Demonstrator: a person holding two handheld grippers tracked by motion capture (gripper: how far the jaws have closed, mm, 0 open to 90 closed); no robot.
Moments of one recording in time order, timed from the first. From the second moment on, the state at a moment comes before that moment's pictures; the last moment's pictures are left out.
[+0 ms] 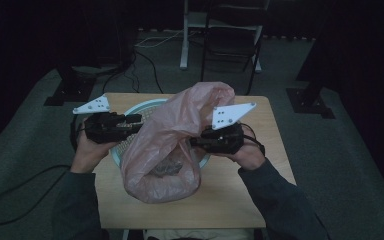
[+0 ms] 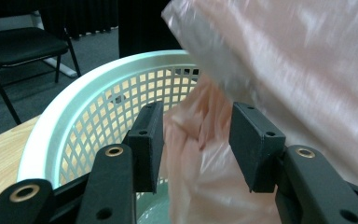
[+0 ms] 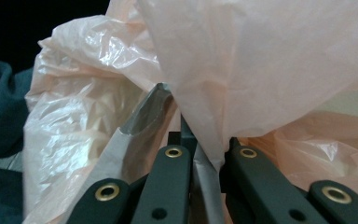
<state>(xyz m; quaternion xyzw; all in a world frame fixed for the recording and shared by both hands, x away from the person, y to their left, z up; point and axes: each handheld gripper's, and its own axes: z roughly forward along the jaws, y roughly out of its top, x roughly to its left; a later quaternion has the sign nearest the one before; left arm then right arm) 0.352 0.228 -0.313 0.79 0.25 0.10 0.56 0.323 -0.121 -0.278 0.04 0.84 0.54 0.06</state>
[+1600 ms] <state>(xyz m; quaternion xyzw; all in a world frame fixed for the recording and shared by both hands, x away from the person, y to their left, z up) 0.347 0.243 -0.307 0.76 0.25 0.10 0.59 0.327 -0.189 -0.251 0.10 0.81 0.56 0.13</state>
